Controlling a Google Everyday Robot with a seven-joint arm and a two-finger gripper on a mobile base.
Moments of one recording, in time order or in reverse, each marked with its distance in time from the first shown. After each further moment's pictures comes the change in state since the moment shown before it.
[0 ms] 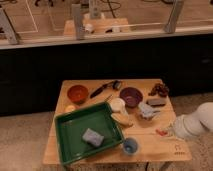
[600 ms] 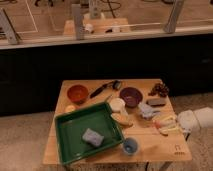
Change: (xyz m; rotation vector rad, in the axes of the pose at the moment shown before) arm -0.025 -0.022 -0.003 -0.248 -0.688 0.102
